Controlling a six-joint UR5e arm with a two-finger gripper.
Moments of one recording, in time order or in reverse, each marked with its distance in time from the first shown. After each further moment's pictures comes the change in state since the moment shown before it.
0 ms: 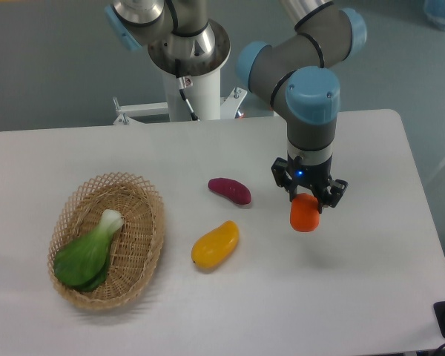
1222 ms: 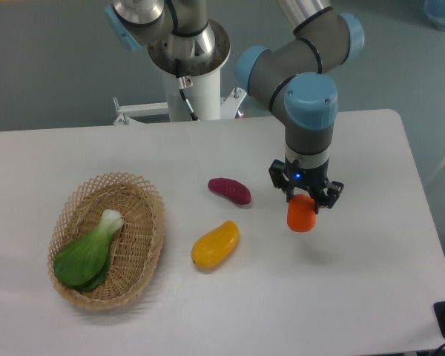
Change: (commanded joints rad) arm -0.005 -0.024 -0.040 0.026 -0.002 -0.055
